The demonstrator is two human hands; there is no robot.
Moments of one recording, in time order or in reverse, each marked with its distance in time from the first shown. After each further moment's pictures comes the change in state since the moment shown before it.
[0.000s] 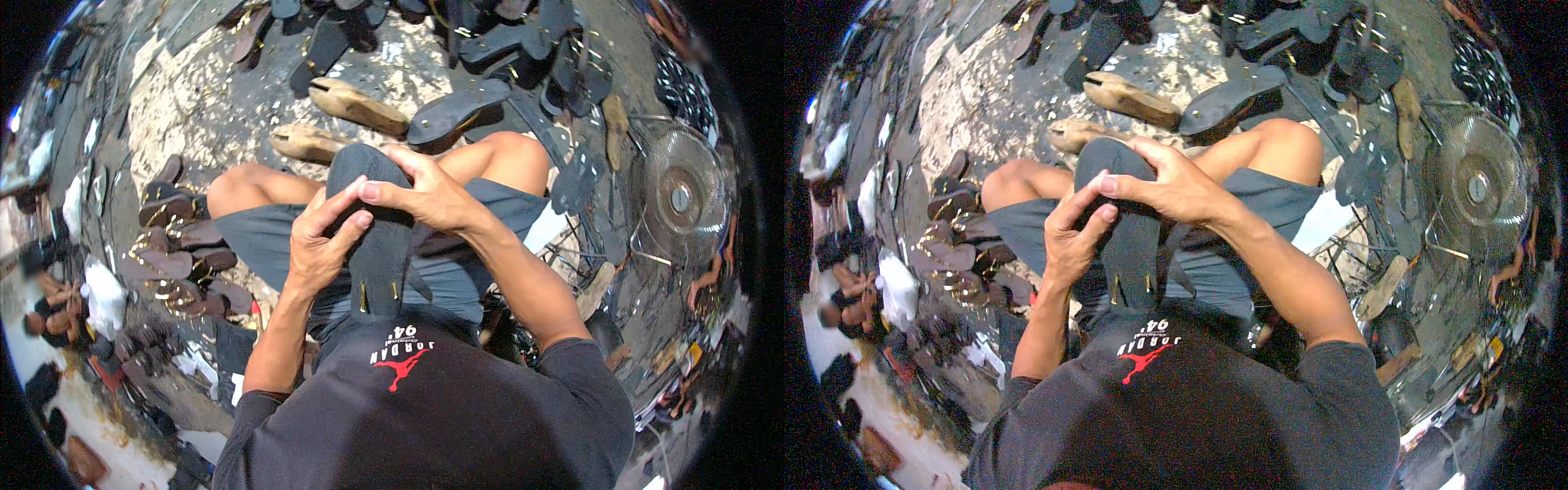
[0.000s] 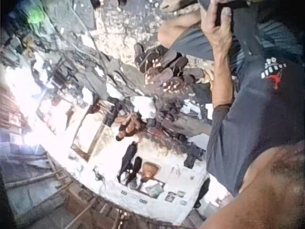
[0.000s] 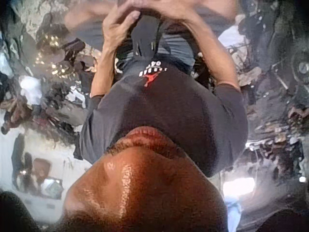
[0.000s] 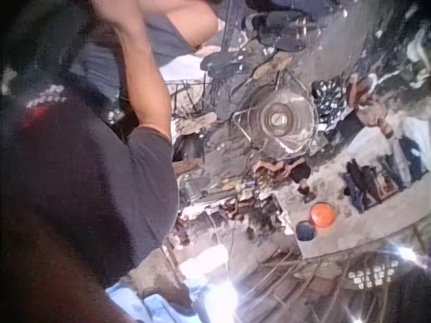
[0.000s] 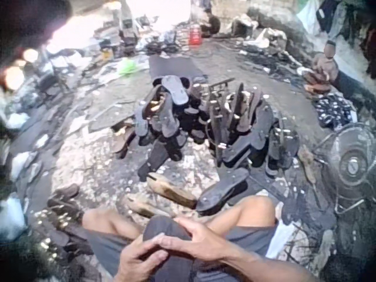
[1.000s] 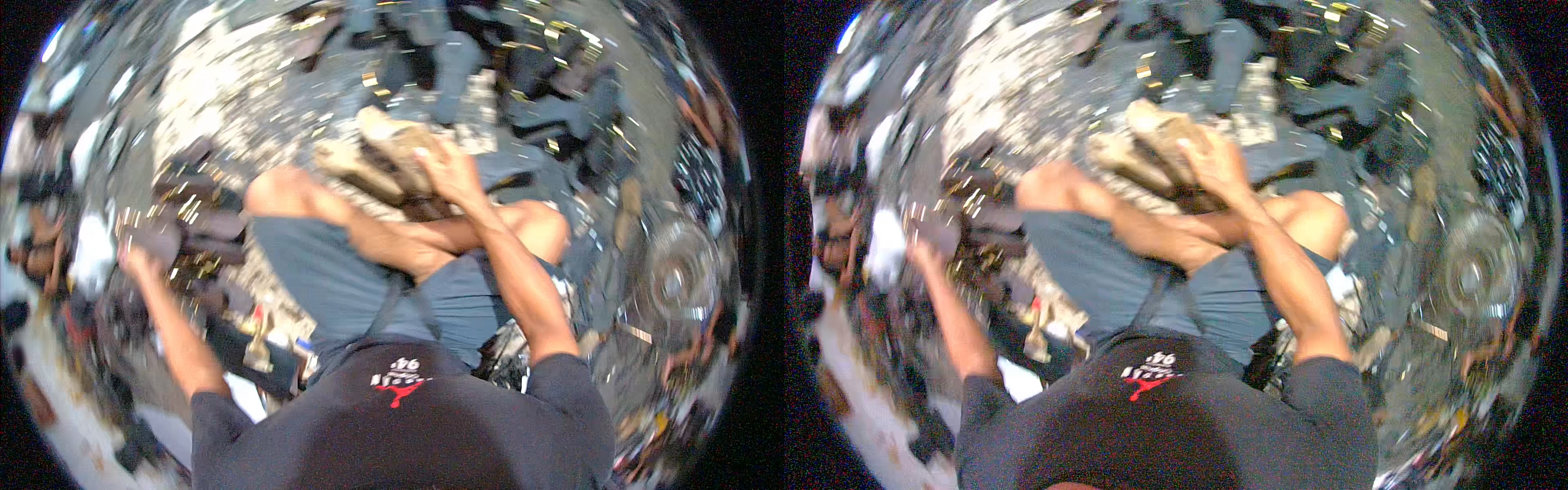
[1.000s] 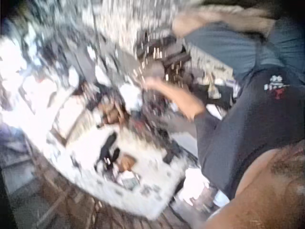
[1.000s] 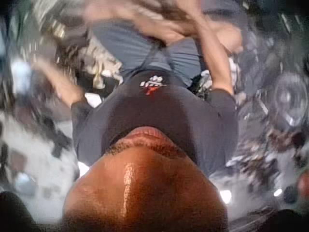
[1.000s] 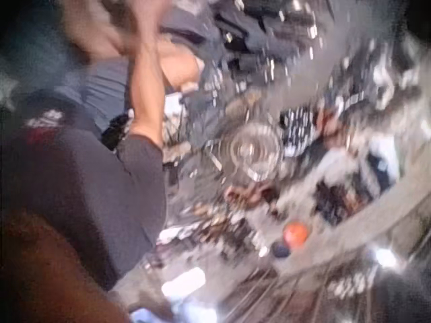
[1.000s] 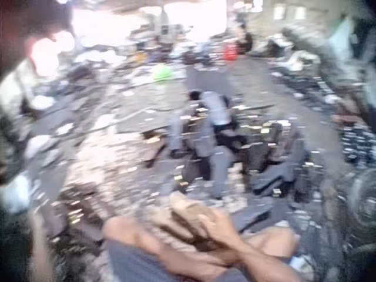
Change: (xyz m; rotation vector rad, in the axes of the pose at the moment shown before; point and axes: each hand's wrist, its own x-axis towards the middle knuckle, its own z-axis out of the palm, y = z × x) left_hand -0.210 -0.173 -0.475 0.082 1.241 -0.342; right_hand 0.130 0.061 -0.050 -0.795 0.325 -0.107
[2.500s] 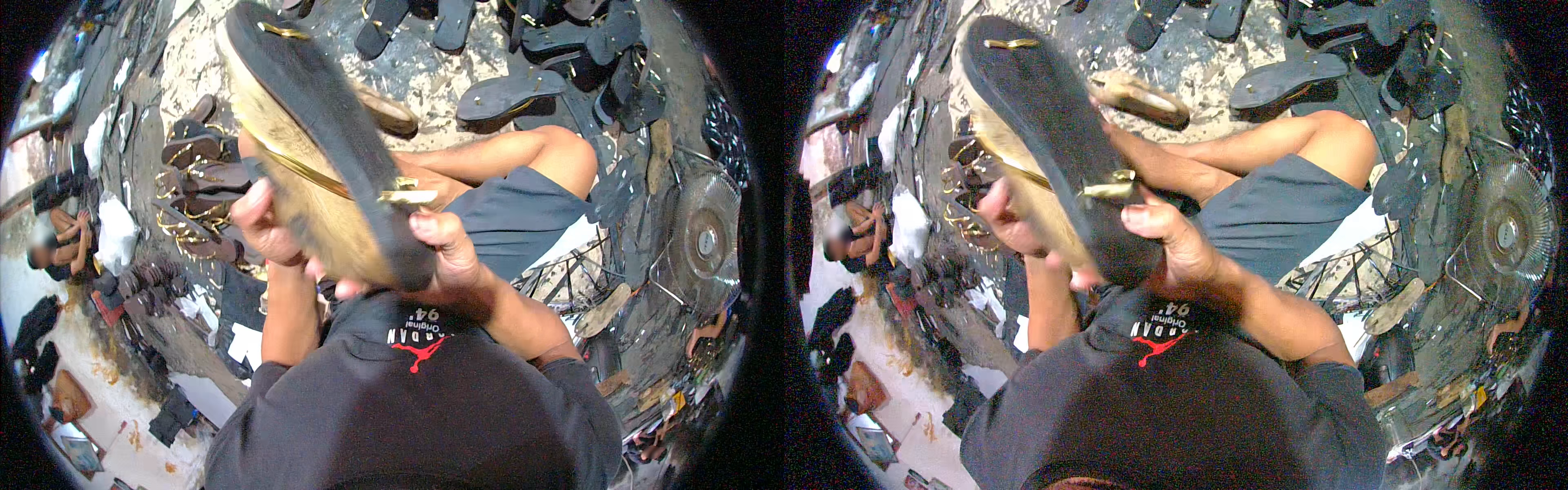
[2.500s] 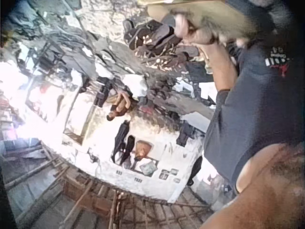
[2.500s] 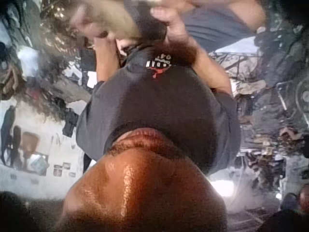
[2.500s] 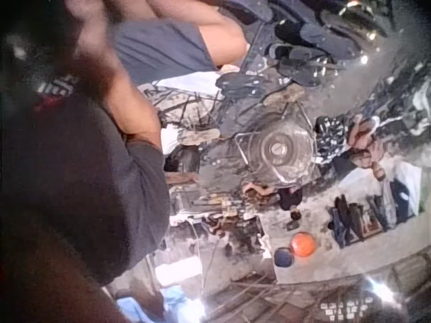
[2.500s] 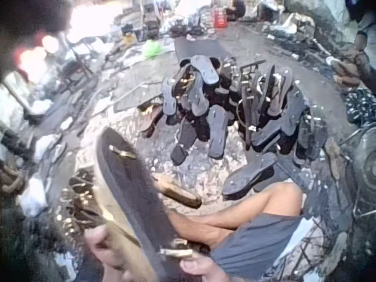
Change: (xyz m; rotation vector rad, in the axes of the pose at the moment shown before) left_hand -0.414 0.219 0.288 -0.873 -0.946 -0.344; right_hand -0.188 -0.149 -0.017 1.912 -0.656 0.458
